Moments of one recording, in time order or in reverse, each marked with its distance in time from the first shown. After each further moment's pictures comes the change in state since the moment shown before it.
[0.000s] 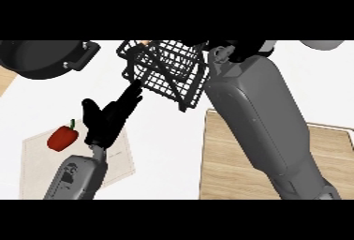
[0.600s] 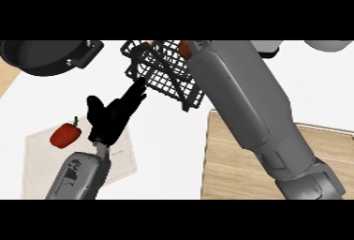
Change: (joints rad) left arm -0.028 -0.011 -0.006 0.010 -0.001 -0.005 0.008; right arm -0.172 0.003 -0.033 0.355 -0.133 -0.432 -0.154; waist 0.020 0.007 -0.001
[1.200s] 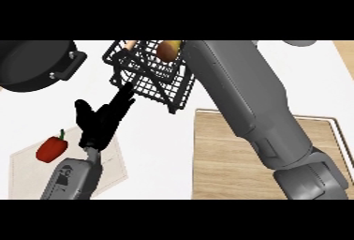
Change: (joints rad) left arm 0.056 0.018 0.046 0.008 0.006 0.022 -0.011; right arm -0.100 -0.001 -0.032 0.183 0.129 -0.260 0.110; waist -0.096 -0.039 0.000
